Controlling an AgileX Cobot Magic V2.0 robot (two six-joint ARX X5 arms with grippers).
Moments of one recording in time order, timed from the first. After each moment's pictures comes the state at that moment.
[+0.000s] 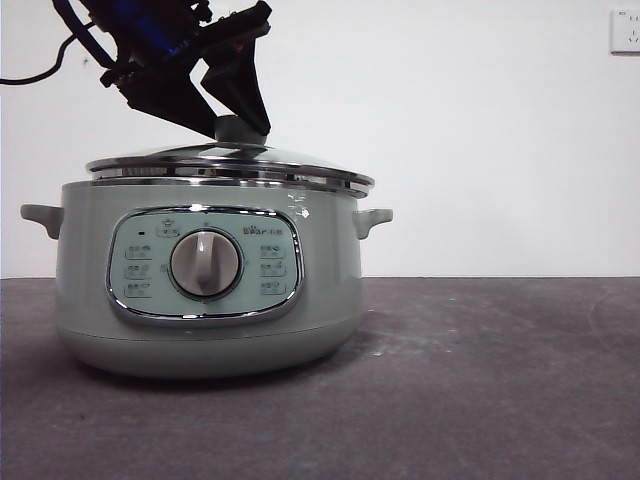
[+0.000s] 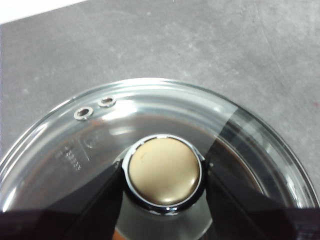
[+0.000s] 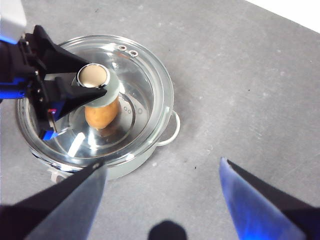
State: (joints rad) left arm -0.54 1.40 1.08 -0.24 0.00 -0.03; right arm 0.79 1.40 1.84 -1.21 0.24 0.08
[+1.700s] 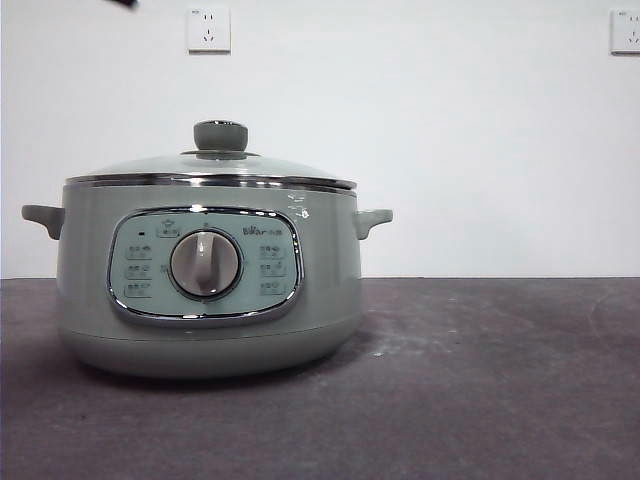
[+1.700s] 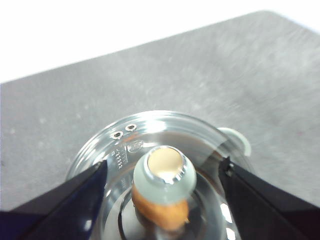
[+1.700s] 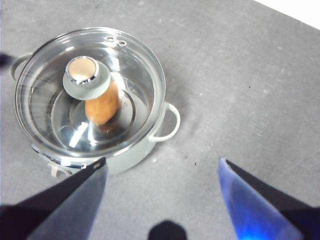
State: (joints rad) left arm -0.55 1.01 1.10 -0.48 -0.07 -0.04; right arm 0.79 1.38 1.82 -1.22 0.24 0.08
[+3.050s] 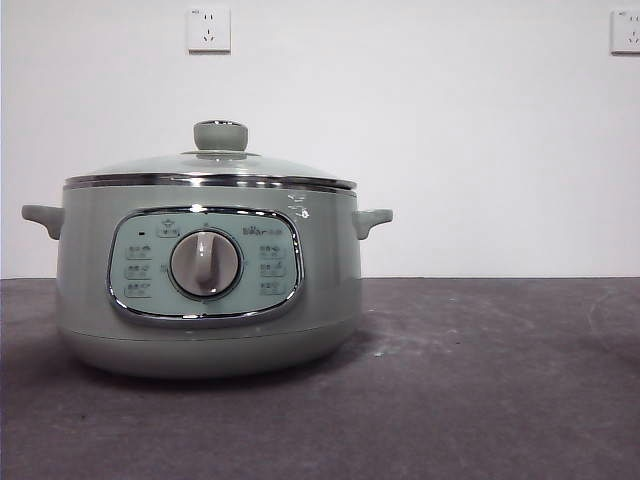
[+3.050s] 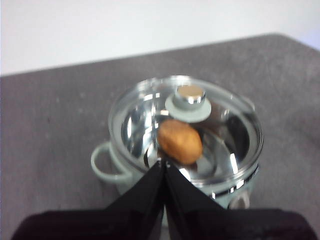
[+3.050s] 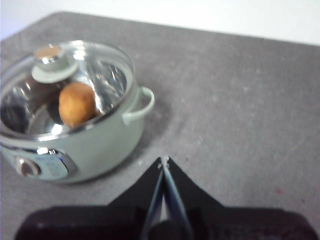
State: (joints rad) left arm -0.55 0.43 0.78 -0.68 -0.15 -0.10; right arm 0.79 0.59 0.78 -0.61 0.34 0.15
